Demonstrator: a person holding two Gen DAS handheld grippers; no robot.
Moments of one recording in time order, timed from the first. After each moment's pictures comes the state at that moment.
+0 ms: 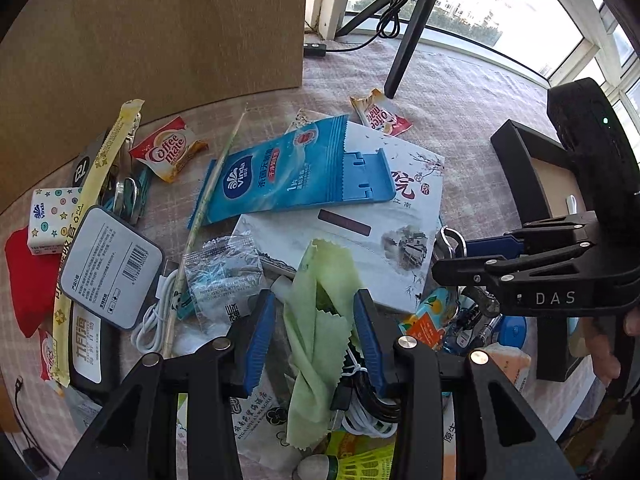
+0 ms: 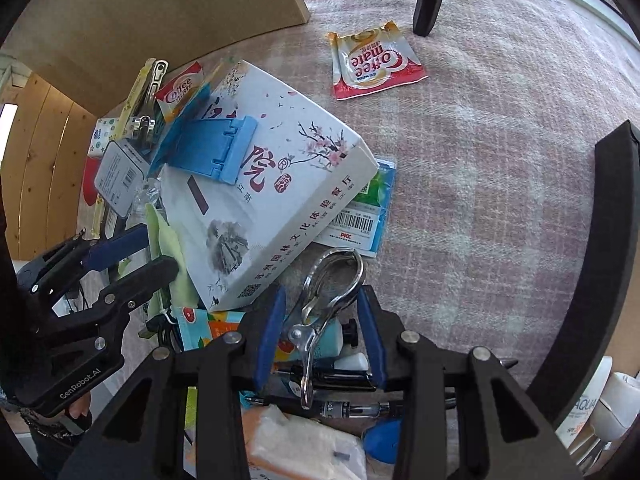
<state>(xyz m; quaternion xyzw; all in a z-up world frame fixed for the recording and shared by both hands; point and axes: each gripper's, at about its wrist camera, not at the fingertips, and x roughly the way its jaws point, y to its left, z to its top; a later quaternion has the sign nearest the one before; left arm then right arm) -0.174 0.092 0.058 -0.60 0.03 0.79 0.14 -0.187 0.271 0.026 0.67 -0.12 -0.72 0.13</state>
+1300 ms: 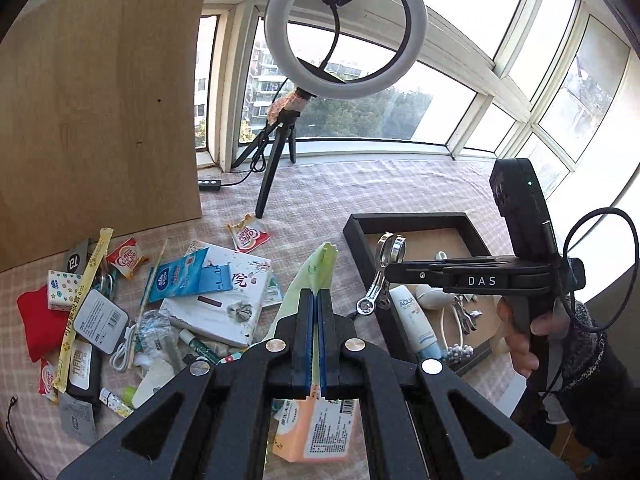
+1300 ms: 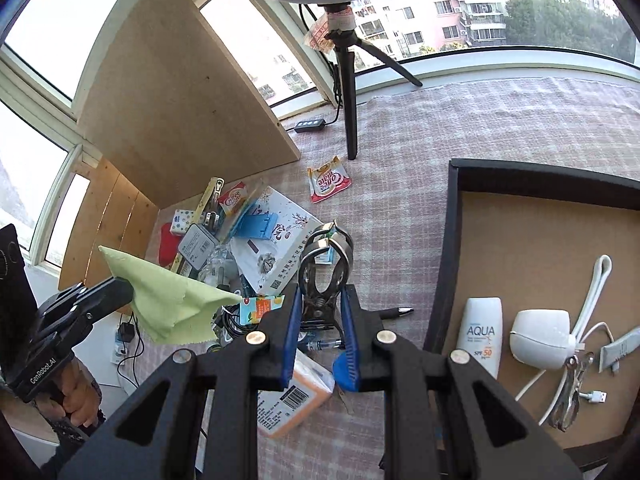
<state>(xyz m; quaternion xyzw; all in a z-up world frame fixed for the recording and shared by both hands) -0.094 0.154 0.210 -0.45 -0.02 0.85 0.27 -0.087 0.394 0.163 0.51 -0.21 -0.82 0.11</state>
